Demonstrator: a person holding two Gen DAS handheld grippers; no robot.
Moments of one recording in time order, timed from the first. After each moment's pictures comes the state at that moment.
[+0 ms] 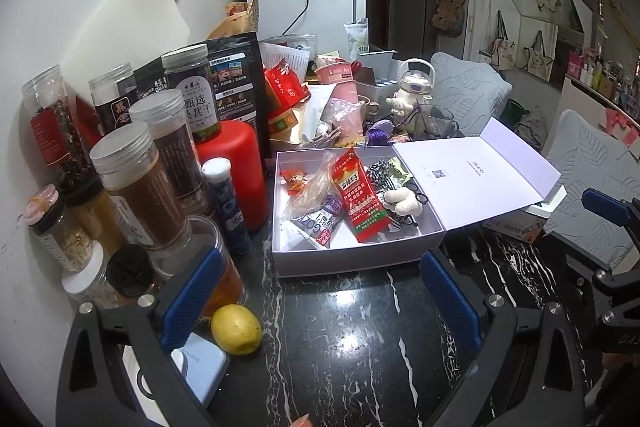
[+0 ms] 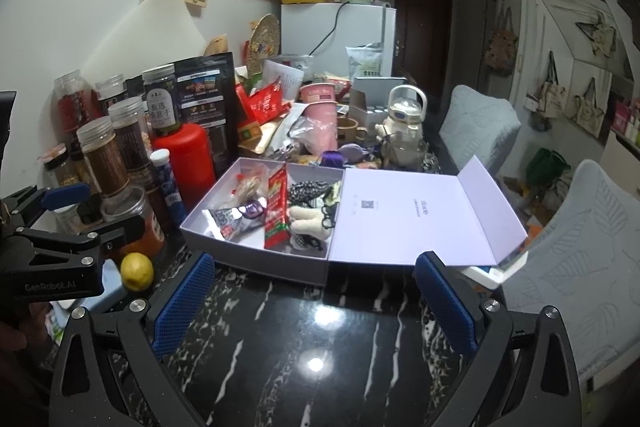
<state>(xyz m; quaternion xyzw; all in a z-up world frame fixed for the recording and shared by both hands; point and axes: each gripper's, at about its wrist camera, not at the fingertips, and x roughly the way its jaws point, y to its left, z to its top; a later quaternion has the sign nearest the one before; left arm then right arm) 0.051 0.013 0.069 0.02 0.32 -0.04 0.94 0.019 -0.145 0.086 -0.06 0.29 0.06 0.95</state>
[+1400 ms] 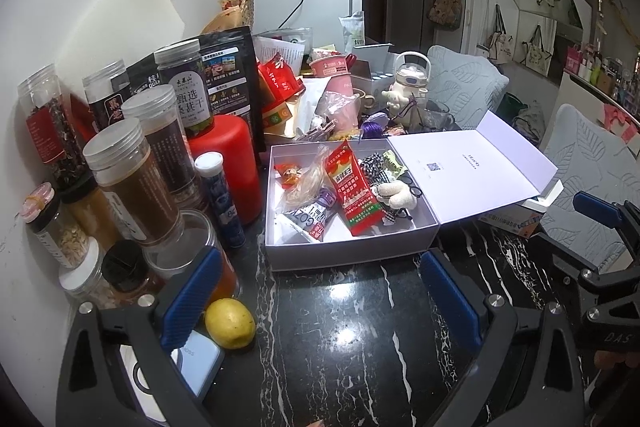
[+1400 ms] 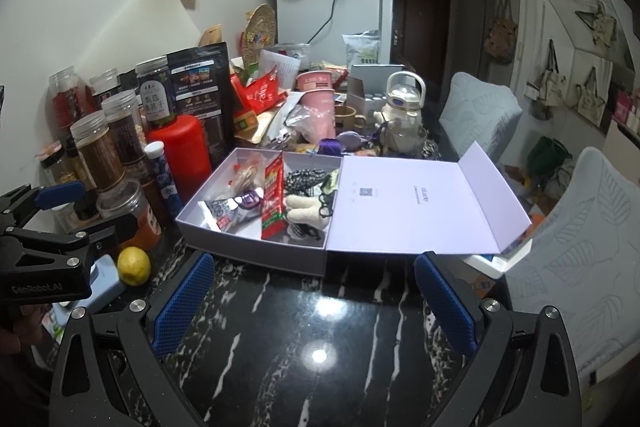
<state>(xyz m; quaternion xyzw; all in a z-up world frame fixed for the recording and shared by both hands) 0.051 0.007 0.068 0.02 0.34 -0.04 0.94 0.026 -0.154 0.078 -0.06 0.31 0.06 0.95</state>
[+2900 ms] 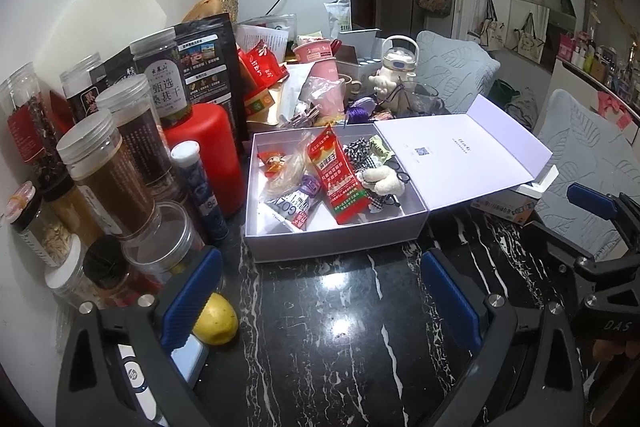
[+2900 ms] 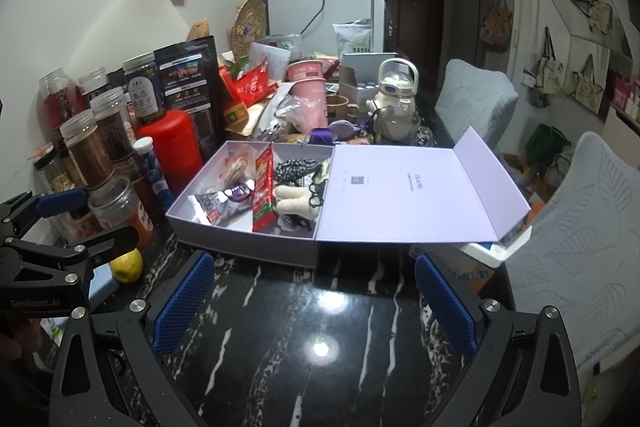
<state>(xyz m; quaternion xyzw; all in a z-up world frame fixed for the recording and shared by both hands) 0.058 -0.008 0.056 0.02 0.36 -0.06 0.93 0.032 -0.165 0.070 -0.04 0.32 0.05 0.94</state>
